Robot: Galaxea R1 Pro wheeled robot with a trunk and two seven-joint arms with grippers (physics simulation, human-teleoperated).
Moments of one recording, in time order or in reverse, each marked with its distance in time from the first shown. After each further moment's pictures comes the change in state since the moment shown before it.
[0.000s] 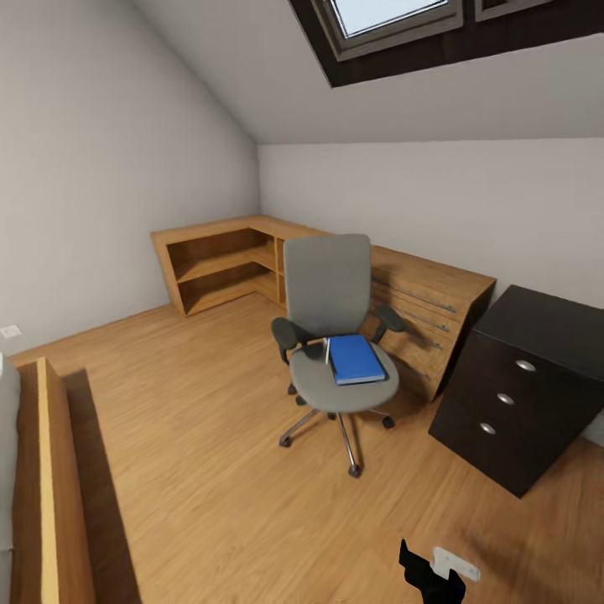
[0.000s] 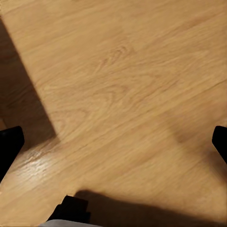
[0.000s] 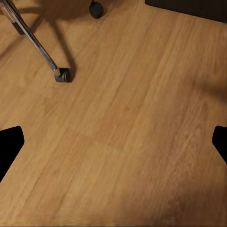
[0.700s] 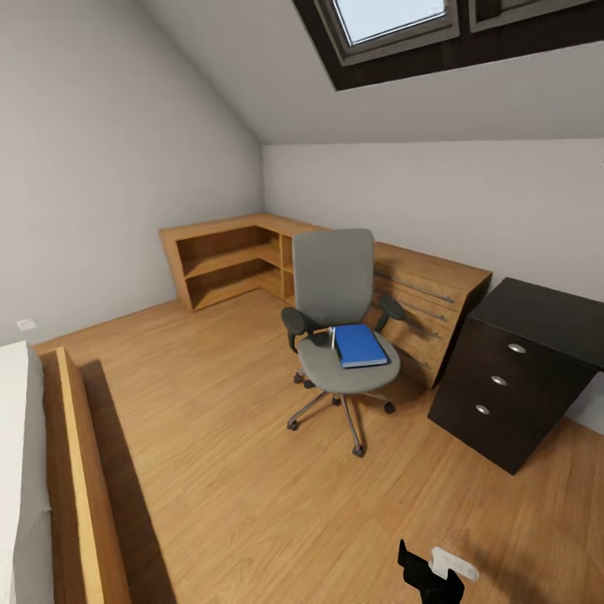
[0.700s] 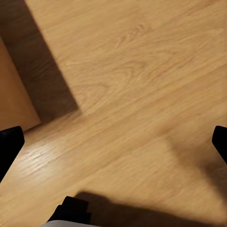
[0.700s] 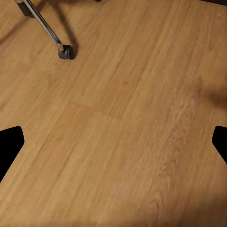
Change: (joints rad) left arm 0.000 0.001 0.000 0.000 0.000 -0.001 0.000; right arm 0.000 0.004 0.000 0.000 0.002 0.001 0.001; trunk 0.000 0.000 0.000
